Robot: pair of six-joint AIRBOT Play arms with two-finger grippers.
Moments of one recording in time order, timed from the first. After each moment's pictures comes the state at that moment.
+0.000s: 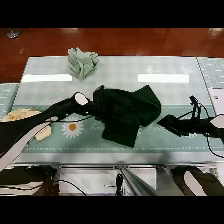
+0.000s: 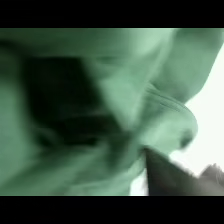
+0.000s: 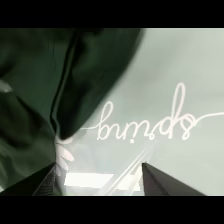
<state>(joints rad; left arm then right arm) -0.57 -1.54 0.94 0.55 -0.75 -1.44 -0.20 -0.83 0.44 -0.93 1.06 1.46</state>
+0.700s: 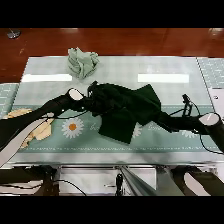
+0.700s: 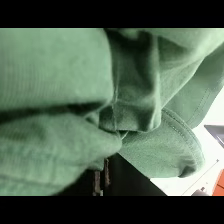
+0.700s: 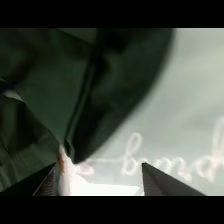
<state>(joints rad) -0.49 -1.55 0.95 0.54 -0.76 -1.45 -0.04 -0.98 0.44 -0.78 0.83 1.43</state>
